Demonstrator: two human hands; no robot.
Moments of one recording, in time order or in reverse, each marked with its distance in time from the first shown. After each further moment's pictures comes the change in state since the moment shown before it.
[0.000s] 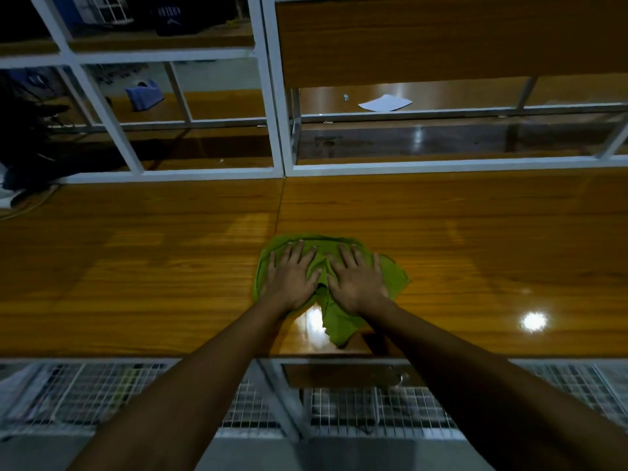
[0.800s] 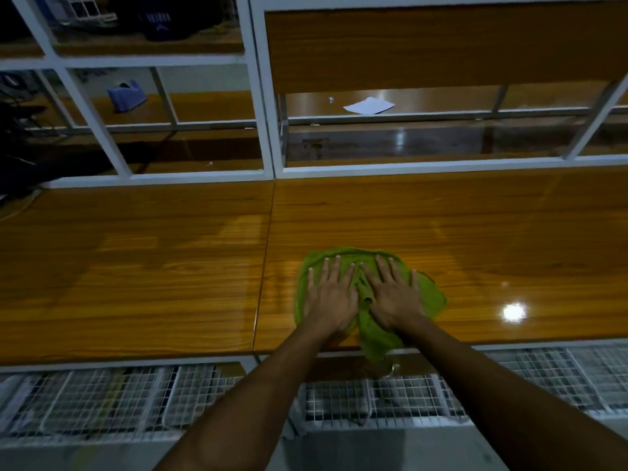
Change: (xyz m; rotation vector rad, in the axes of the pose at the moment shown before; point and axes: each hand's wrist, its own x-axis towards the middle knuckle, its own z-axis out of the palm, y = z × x) left_hand -0.034 0.091 0.009 -0.022 -0.051 0.078; right_hand -0.063 0.052 -0.009 -0.066 -0.100 0.162
